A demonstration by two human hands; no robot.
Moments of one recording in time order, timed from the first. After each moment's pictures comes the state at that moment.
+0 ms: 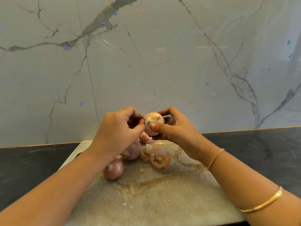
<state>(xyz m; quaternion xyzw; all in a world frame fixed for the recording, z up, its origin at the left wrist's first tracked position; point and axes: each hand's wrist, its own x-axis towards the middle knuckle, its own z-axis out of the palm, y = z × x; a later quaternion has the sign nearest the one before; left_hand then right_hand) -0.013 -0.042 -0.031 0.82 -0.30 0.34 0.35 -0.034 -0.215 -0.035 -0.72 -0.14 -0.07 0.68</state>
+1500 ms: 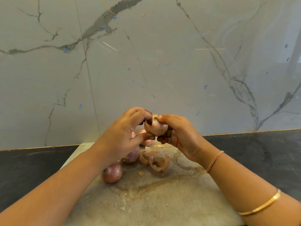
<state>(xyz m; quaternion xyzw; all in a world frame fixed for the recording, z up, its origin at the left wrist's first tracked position) -0.002 -0.038 -0.035 0.79 -0.46 0.24 0.33 -0.038 -0.215 -0.031 -0.70 -0.11 -0.06 0.70</state>
